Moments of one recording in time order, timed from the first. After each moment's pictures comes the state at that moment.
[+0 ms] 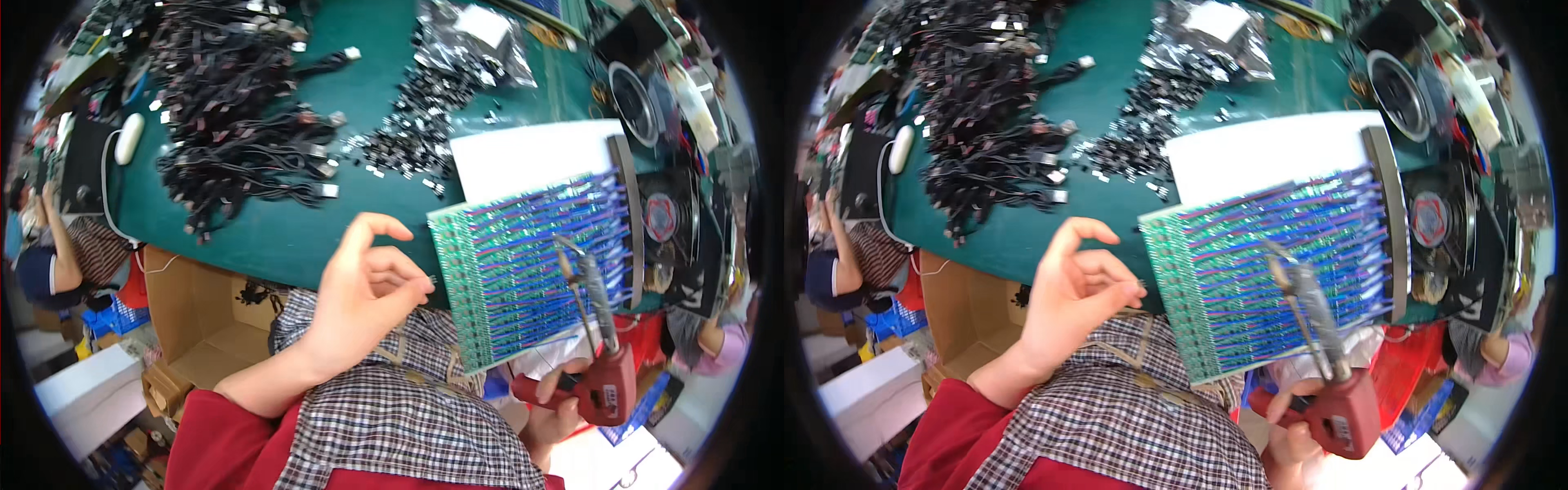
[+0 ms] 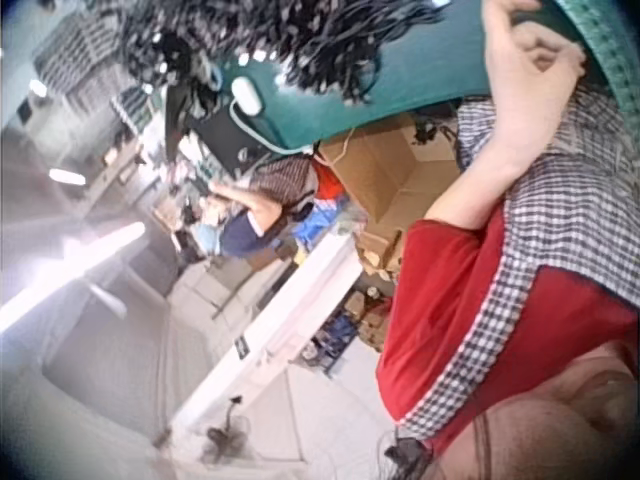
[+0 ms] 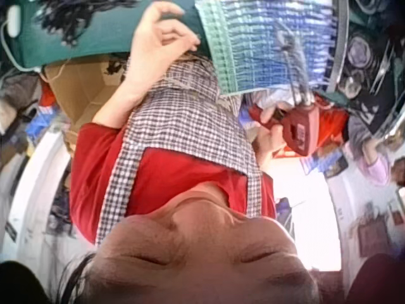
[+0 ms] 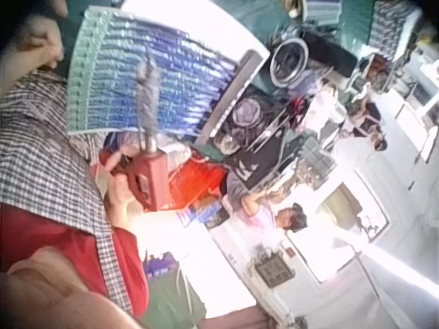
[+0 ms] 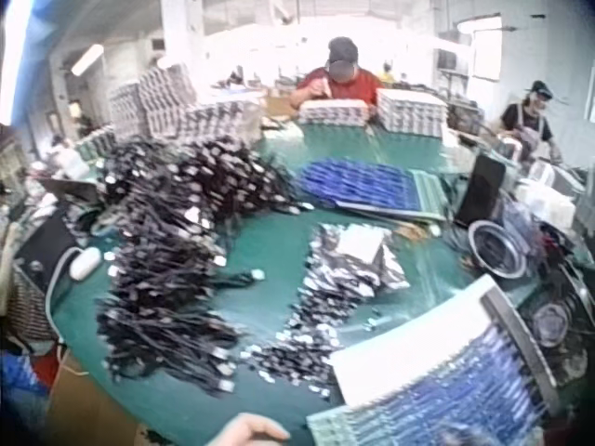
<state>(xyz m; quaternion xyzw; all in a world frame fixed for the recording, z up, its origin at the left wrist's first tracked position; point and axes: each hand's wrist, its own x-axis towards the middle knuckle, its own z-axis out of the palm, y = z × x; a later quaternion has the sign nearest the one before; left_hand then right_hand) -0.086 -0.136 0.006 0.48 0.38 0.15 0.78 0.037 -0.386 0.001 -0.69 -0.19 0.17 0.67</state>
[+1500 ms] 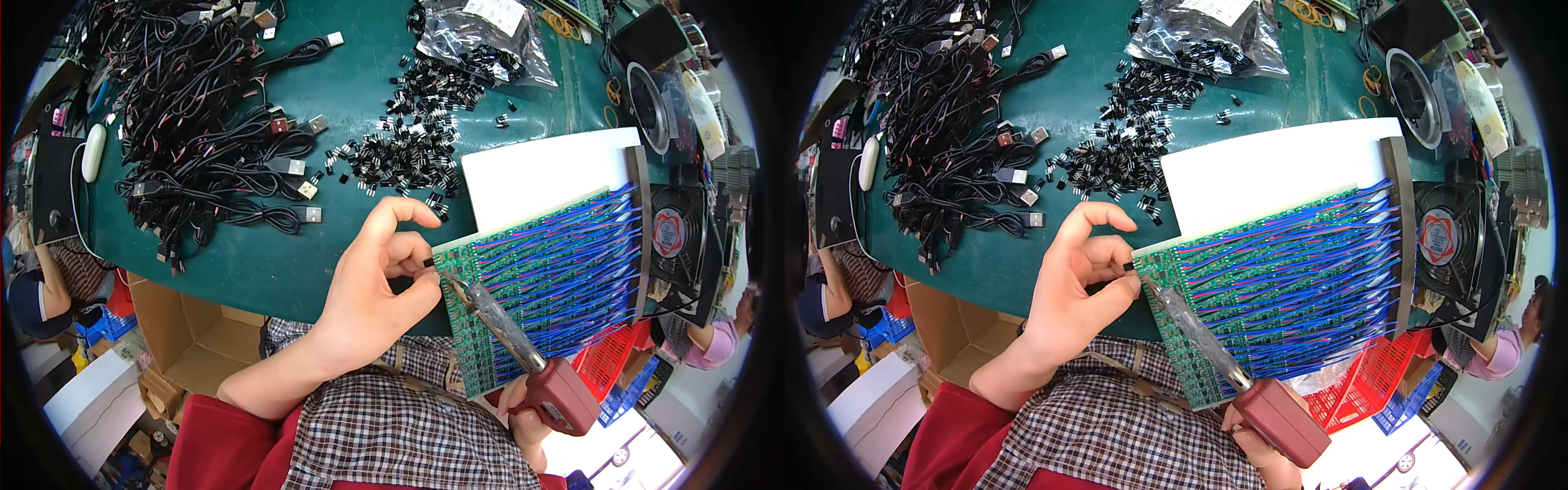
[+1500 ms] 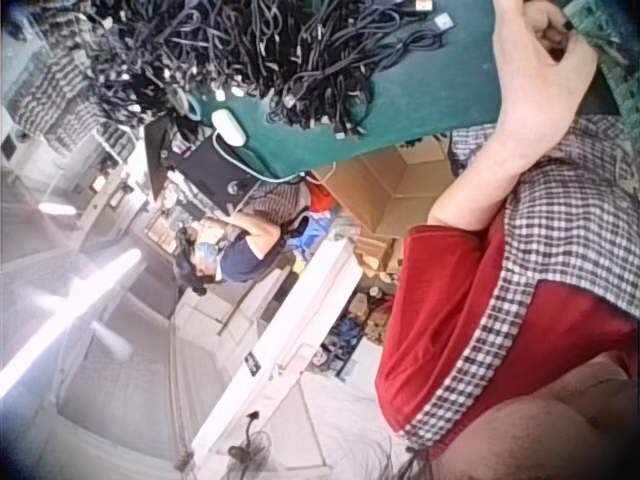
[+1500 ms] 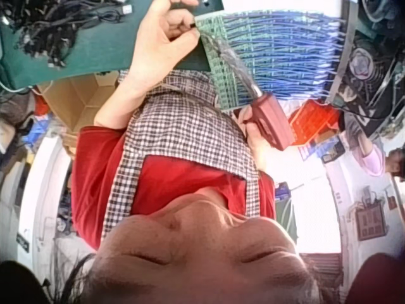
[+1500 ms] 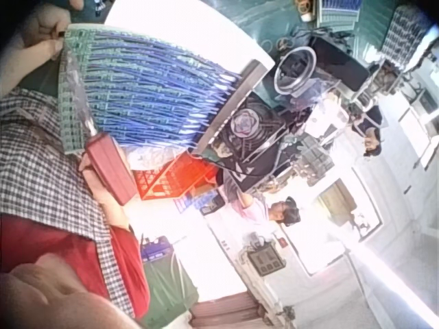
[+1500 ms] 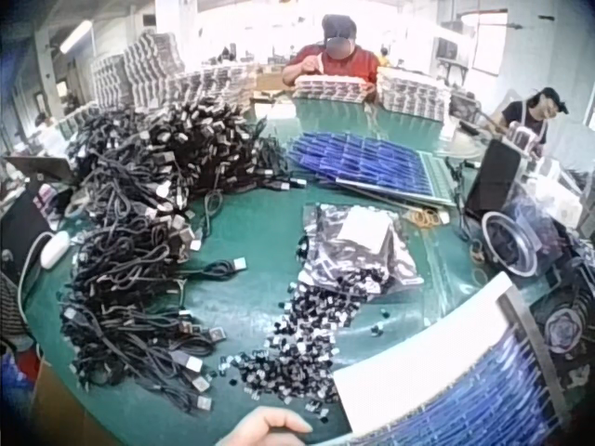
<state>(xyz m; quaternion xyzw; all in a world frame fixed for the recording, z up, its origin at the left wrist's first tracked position) -0.061 -0.105 -0.018 0.52 0.33 0.14 0.78 0.029 -0.355 -0.005 -0.65 -0.21 0.39 0.62</state>
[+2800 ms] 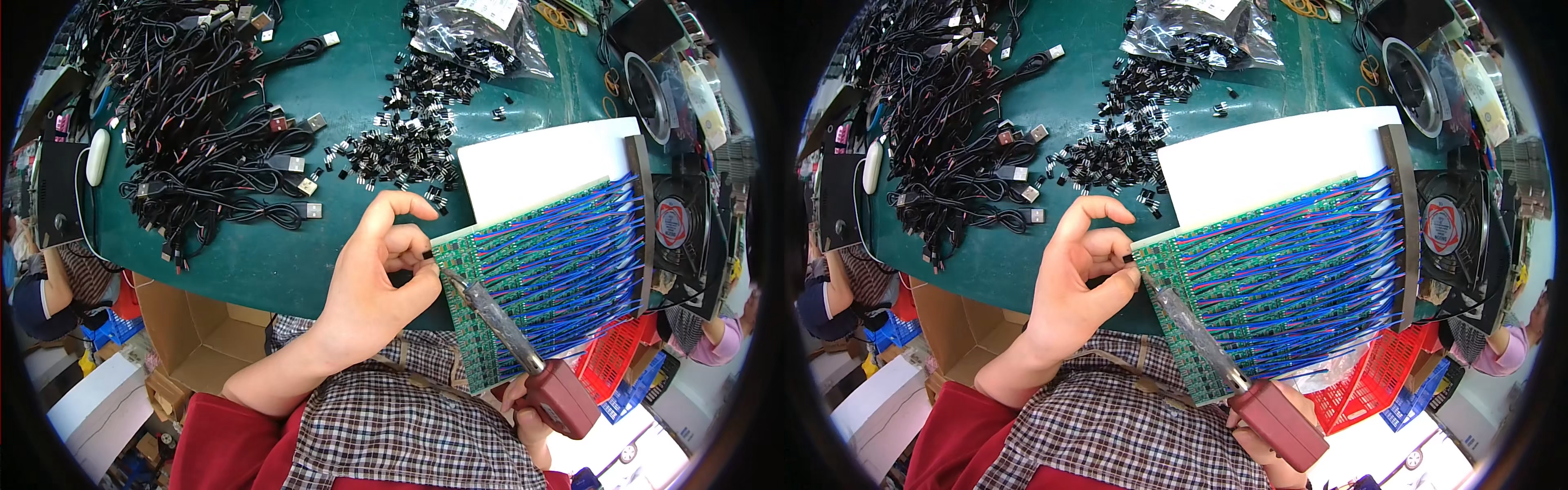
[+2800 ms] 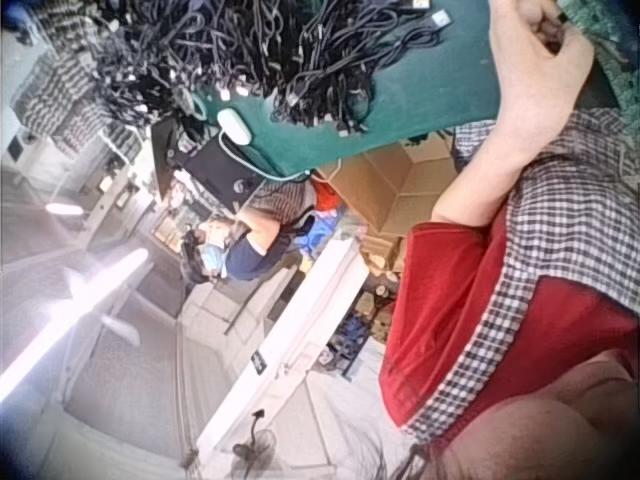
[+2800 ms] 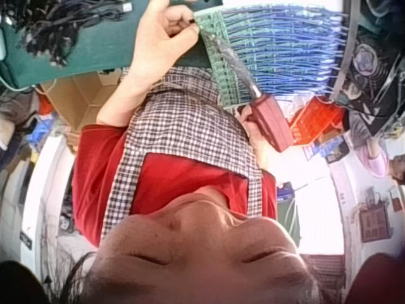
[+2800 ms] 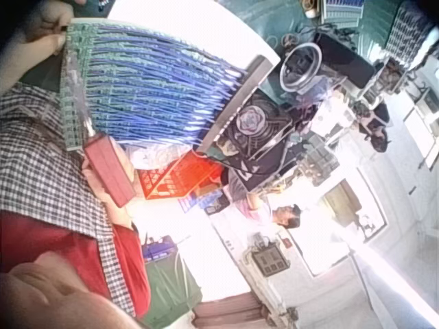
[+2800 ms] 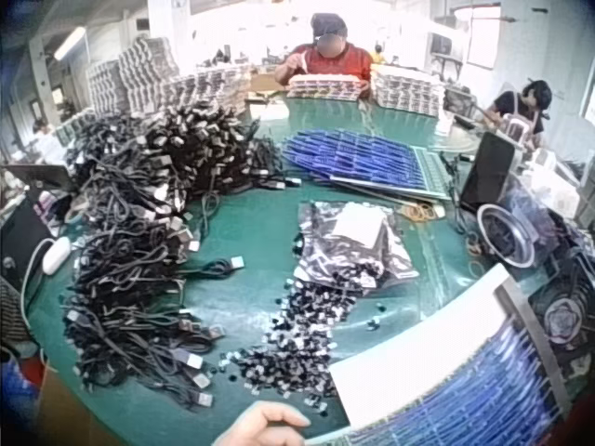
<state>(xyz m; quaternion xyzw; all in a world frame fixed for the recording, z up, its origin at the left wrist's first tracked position) -0.059 -0.107 -0.018 0.52 0.34 0.15 0.77 0.035 -0.358 0.006 -0.81 -0.27 0.36 0.39</state>
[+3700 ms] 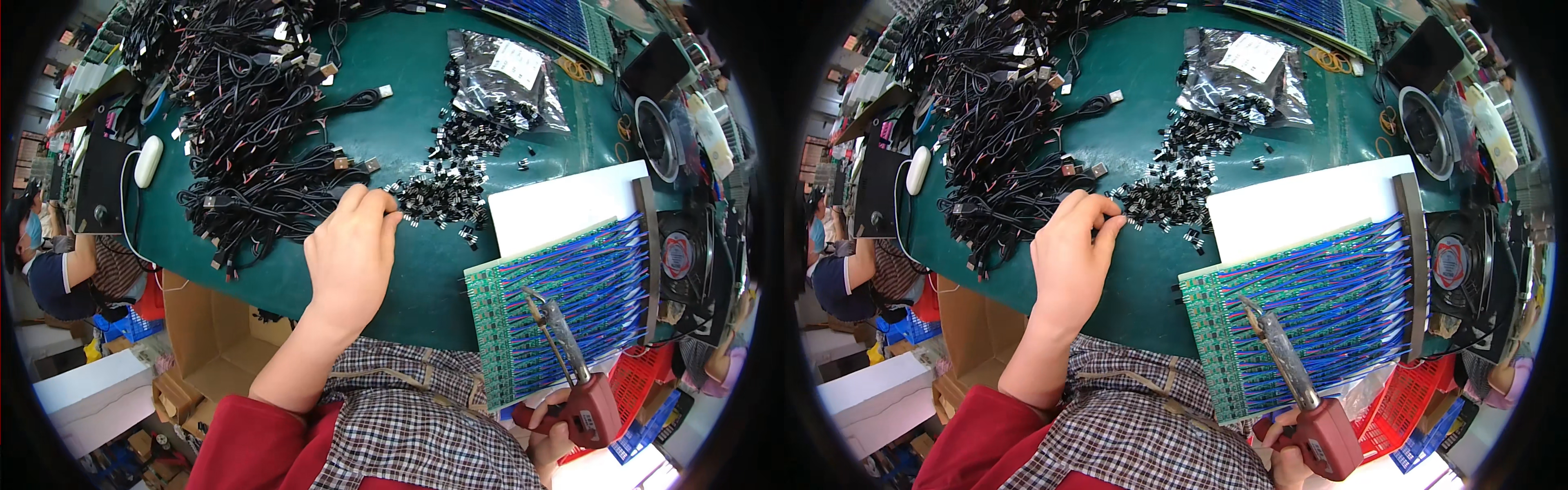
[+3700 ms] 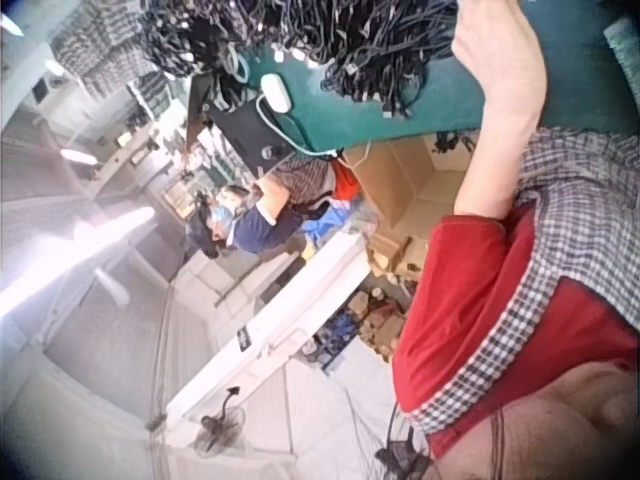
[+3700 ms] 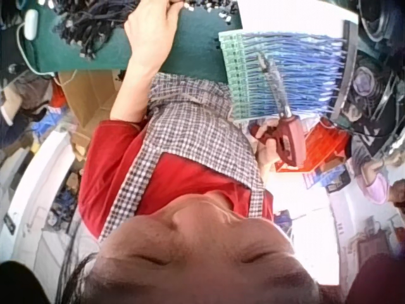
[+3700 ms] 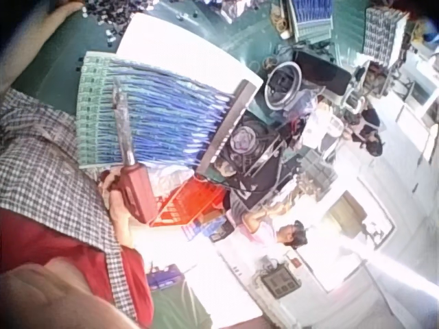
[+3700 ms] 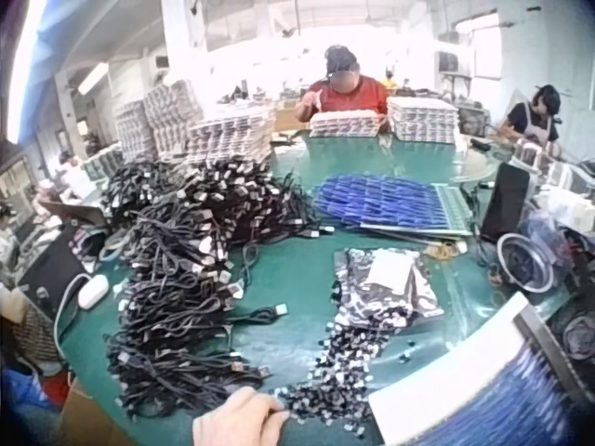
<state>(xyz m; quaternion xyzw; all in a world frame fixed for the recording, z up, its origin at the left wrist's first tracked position) -0.071 -0.063 -0.023 0.84 0.45 0.21 0.20 0.022 -0.359 0.001 -0.71 -0.12 0.24 0.65</state>
